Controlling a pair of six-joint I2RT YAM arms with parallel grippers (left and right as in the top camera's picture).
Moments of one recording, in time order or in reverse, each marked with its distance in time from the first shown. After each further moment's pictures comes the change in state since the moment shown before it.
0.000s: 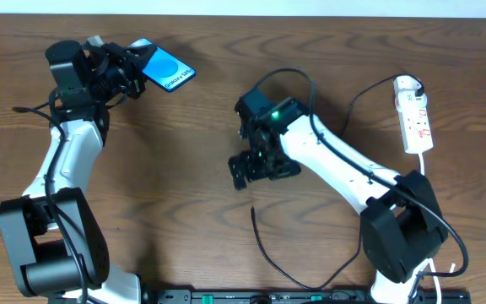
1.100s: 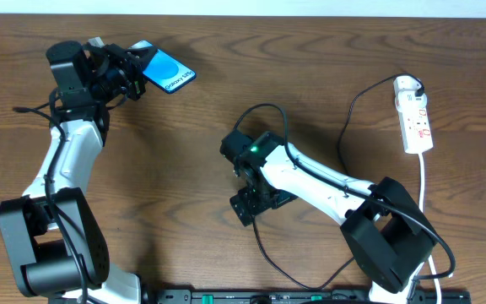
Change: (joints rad) left arm 0.000 0.000 0.000 -0.019 0.000 0.018; right arm 0.136 0.000 -0.158 0.017 0.137 -0.050
